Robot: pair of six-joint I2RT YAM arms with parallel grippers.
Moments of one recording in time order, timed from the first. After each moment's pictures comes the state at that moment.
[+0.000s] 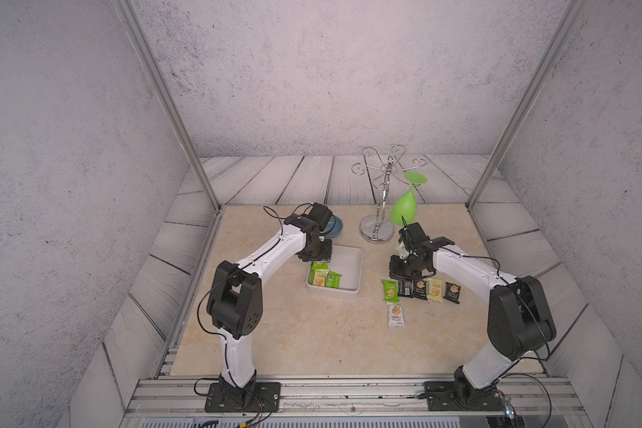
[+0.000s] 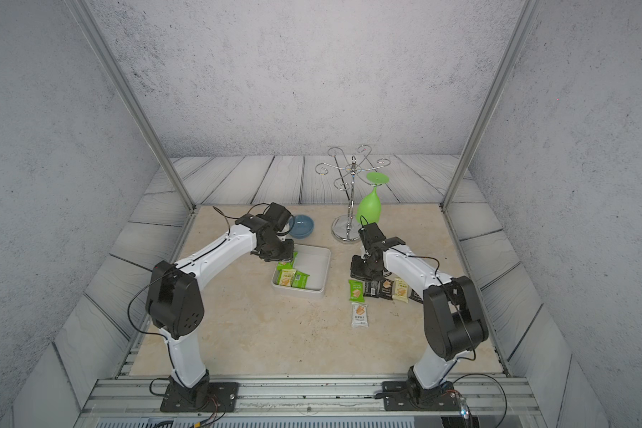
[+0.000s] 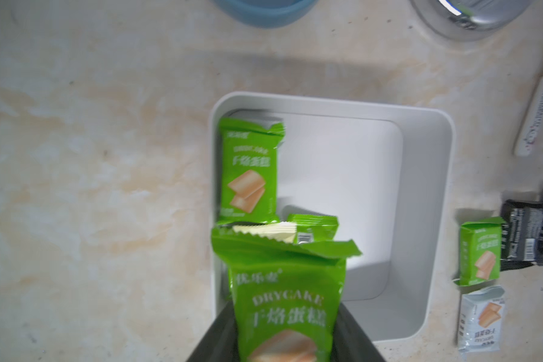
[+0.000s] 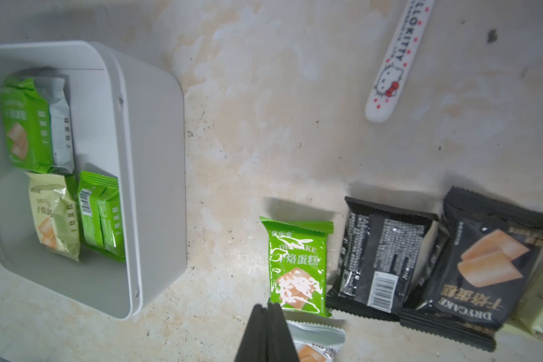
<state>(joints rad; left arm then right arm) -0.50 1.87 1.61 -0.96 0.03 -0.39 0.37 1.65 1.19 -0.76 -0.20 0.49</state>
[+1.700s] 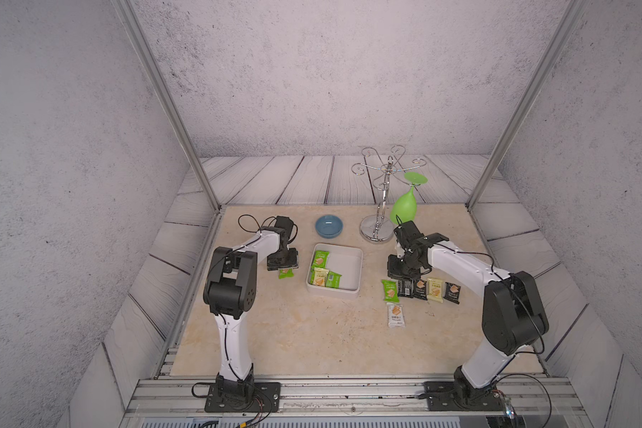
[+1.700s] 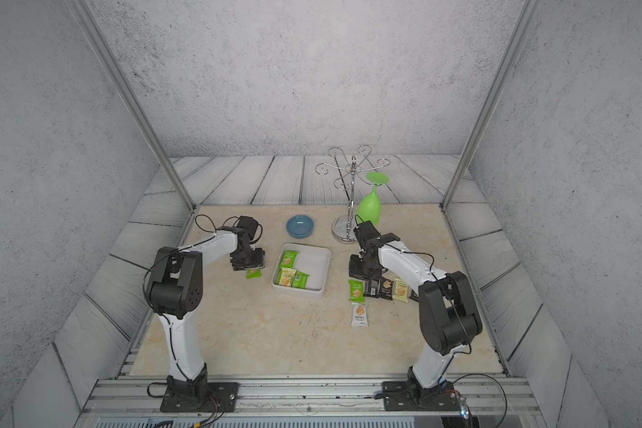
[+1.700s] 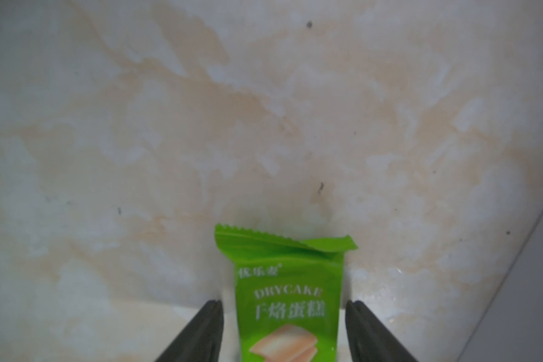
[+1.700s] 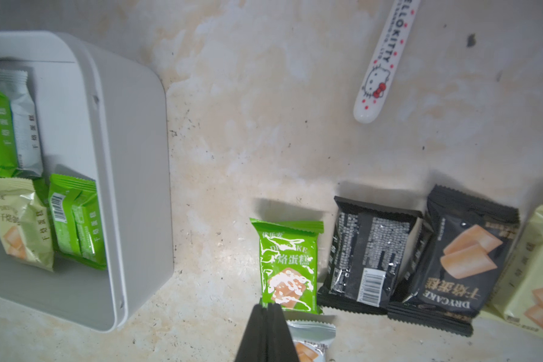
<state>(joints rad) -0.23 2.04 1.45 -0.74 -0.04 -0.29 0.39 1.71 1.26 -0.83 -0.14 0.48</state>
